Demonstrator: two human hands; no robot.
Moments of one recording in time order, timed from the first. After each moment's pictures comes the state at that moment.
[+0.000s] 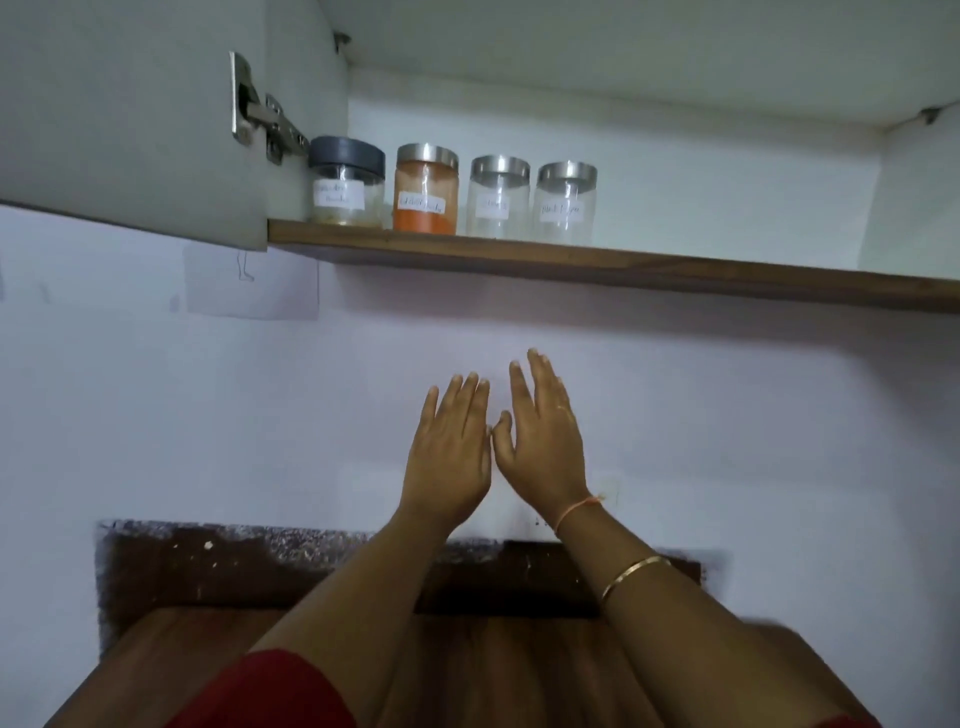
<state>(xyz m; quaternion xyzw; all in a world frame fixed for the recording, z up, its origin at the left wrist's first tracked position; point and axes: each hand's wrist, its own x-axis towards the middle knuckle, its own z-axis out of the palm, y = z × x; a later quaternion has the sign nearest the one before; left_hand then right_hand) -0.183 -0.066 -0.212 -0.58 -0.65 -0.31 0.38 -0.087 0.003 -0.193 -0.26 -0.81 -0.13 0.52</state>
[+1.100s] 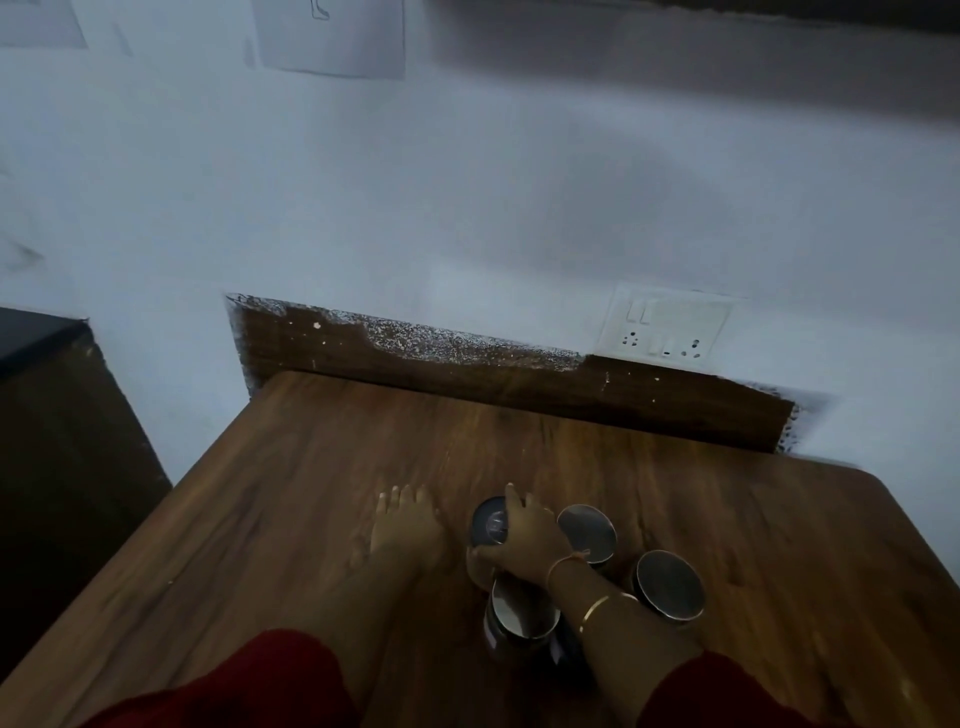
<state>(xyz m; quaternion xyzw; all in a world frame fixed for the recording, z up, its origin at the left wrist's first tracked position) -0.204 -0.199 -0.475 -0.40 -0.91 -0.07 -0.13 -0.084 -0.080 -0.485 -0.35 -0.91 0.22 -0.03</state>
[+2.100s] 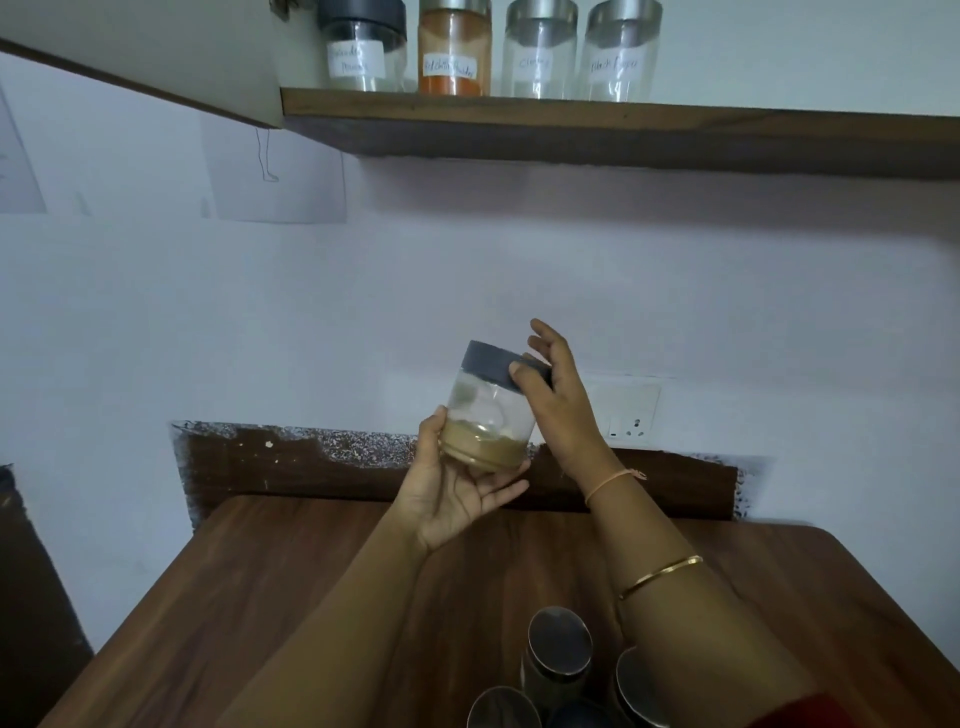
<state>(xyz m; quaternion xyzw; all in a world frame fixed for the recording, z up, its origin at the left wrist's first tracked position) -0.190 -0.121 -0.310 -0.24 -0.28 -0.71 -0.60 -0.084 -0.037 -0.244 -0.15 -0.72 0.50 0.47</state>
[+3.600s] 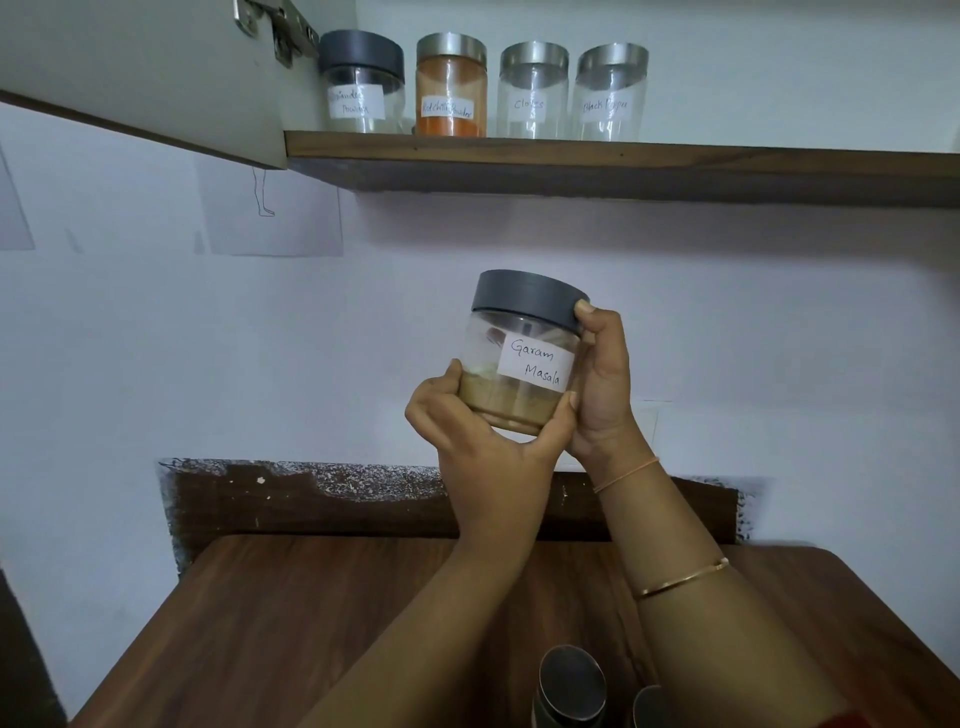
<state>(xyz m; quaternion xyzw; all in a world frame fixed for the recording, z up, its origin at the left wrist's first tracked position) -0.115 -0.130 -0.235 -0.36 -0.53 -0.75 0.17 -0.080 -0.058 -0.181 0.06 -0.49 0.76 0.43</state>
